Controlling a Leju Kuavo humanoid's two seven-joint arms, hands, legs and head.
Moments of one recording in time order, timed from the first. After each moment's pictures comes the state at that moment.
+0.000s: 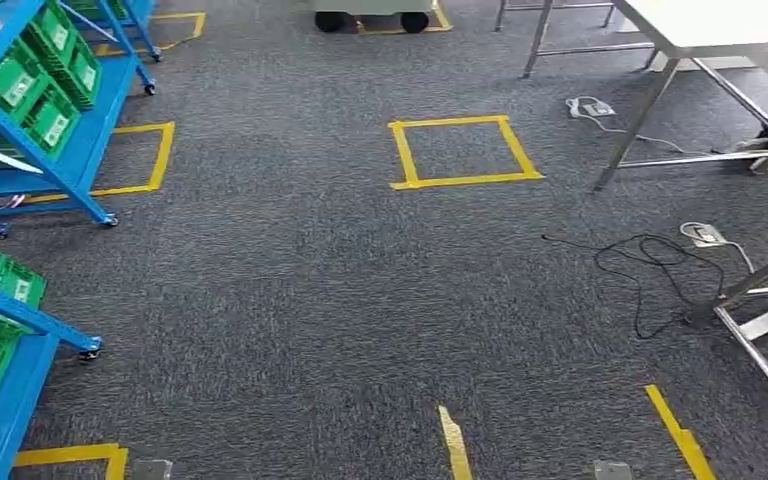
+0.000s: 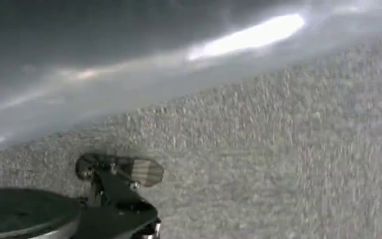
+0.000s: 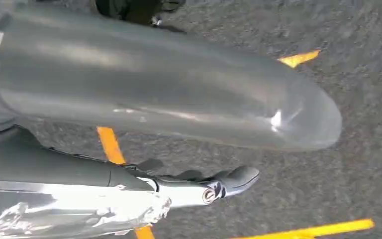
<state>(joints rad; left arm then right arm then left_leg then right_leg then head) -0.05 -0.21 0.90 -0.31 -0.52 0.07 -0.70 0.00 0.30 -1.14 -0.41 1.00 -0.15 -0.52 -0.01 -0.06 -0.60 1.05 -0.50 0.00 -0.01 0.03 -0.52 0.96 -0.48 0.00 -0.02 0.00</state>
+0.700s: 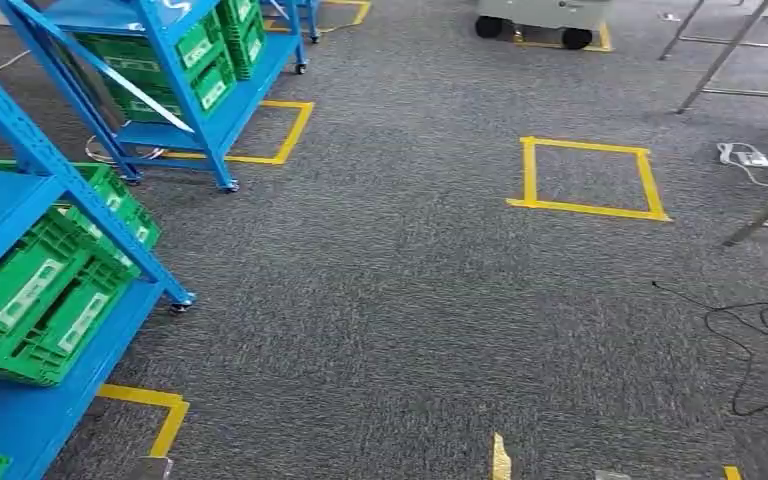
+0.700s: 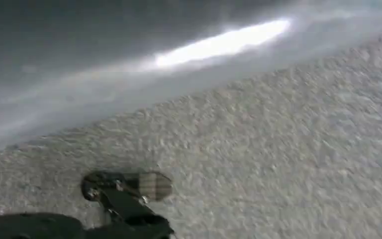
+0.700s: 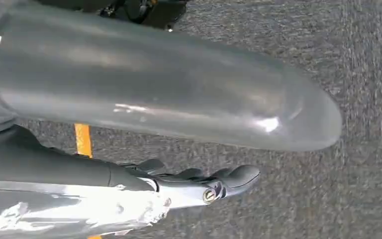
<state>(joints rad) -0.05 -0.19 0.89 -0.31 -0.63 0.10 -0.67 0.02 0.34 -1.20 -0.49 0.97 -0.11 -0.48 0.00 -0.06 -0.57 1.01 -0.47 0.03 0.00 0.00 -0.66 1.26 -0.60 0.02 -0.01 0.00</state>
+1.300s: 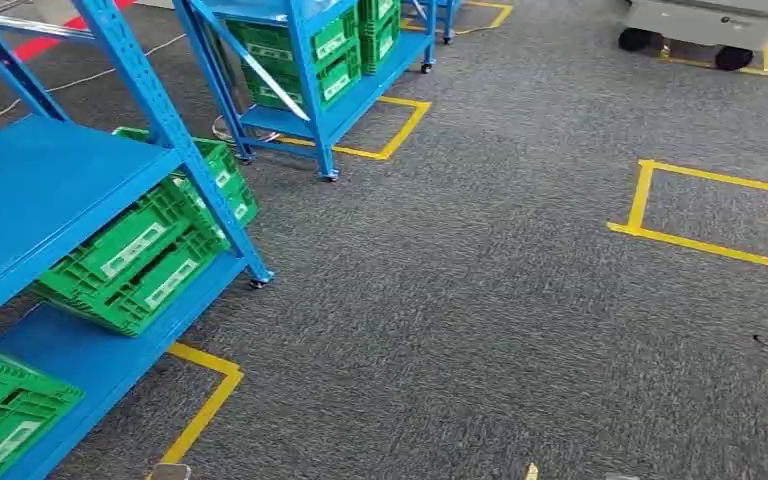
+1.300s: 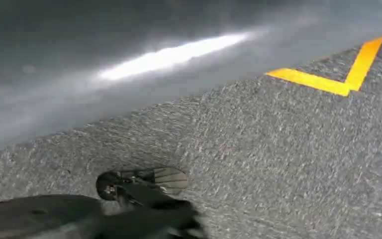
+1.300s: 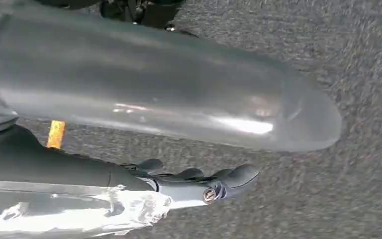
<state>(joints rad) -0.04 -0.21 0.89 -0.30 -0.66 0.16 -0.66 0.02 0.35 -1.26 -0.51 1.03 -0.09 -0.47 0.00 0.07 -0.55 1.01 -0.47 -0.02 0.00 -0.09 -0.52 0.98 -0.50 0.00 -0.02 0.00</state>
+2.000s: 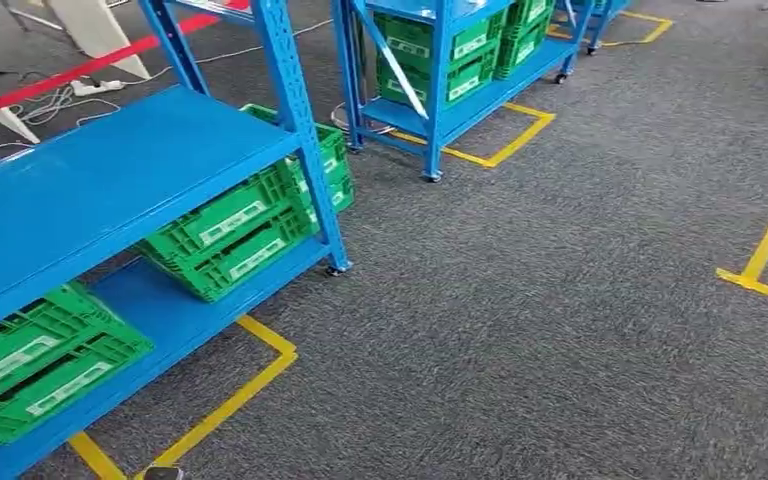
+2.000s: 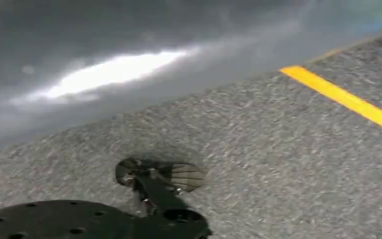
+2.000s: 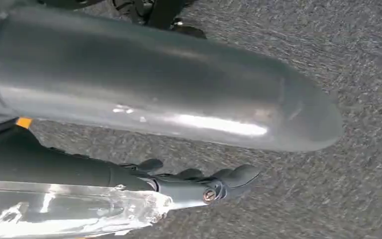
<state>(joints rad) -0.02 -0.19 0.95 -0.30 -0.66 0.10 -0.62 0.02 0.36 -1.24 -0.46 1.05 -0.18 -0.49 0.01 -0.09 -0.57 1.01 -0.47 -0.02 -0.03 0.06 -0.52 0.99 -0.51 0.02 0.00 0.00</state>
